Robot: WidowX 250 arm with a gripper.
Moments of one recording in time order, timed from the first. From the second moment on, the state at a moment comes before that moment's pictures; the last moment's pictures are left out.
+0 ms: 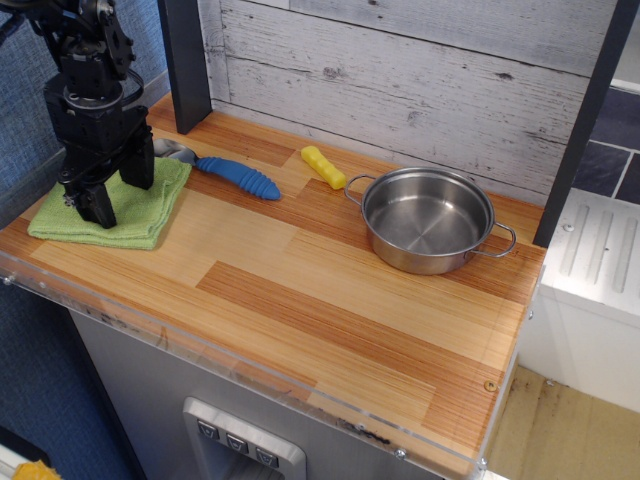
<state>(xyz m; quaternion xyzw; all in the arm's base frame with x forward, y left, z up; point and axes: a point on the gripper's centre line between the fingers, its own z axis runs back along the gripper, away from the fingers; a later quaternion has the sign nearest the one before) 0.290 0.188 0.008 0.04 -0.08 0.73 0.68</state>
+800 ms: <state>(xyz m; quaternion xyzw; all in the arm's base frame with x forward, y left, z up) 0.285 0.089 0.008 0.05 -0.07 0.70 0.70</state>
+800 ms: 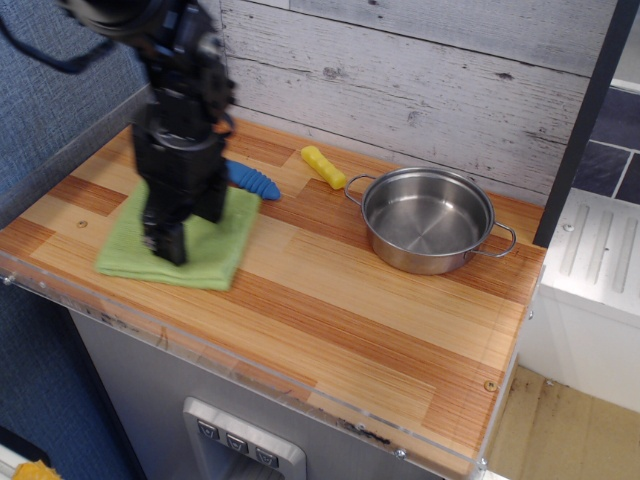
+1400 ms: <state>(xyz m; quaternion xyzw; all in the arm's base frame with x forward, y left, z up) 0.295 -0.014 0.010 0.04 -0.08 0.65 0.75</state>
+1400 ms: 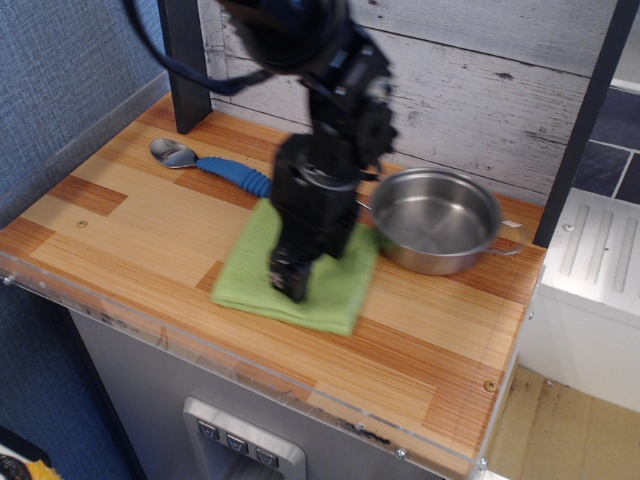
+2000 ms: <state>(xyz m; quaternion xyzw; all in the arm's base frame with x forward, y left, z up) 0.286 -0.053 0.012 0.05 -0.08 0.63 0.77</state>
